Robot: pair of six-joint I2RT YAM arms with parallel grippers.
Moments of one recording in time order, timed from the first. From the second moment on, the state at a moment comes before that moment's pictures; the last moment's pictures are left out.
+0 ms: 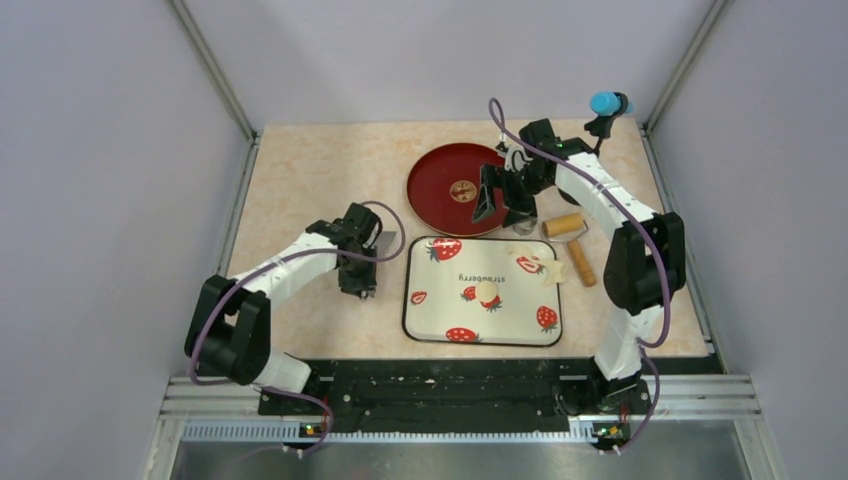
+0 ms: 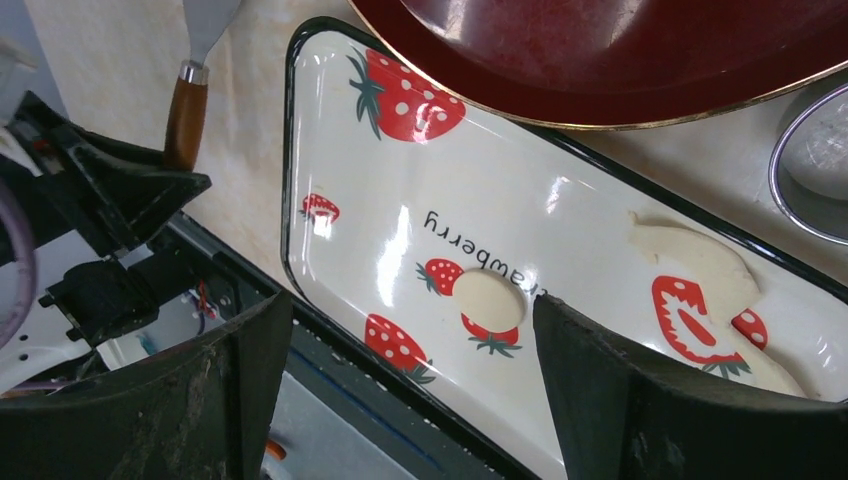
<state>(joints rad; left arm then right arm) -0.43 1.45 0.96 -0.78 -0.01 -0.44 0.32 1.86 1.63 -0.93 -0.52 0.25</state>
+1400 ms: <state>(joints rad) -0.42 1.41 0.98 -0.74 -0.17 -0.41 0.32 1.86 1.60 -0.93 -0.54 0.24</state>
